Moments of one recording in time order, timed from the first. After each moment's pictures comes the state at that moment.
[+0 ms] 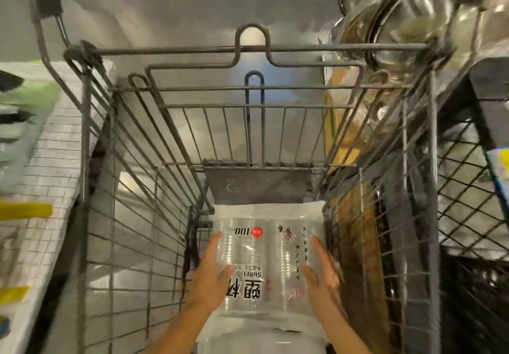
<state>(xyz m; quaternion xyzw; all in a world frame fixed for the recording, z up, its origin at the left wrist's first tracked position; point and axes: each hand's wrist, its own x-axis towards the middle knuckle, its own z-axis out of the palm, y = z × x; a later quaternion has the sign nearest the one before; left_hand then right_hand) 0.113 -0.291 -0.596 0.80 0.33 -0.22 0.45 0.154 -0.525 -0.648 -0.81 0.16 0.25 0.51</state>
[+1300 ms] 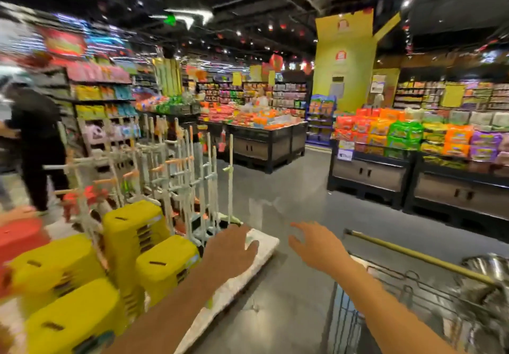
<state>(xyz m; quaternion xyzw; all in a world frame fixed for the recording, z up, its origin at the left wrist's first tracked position) -0.229 -0.115 -0.038 0.92 0.34 0.15 0.13 -0.067 -0.254 -0.013 -0.87 -0.46 0.07 0.17</state>
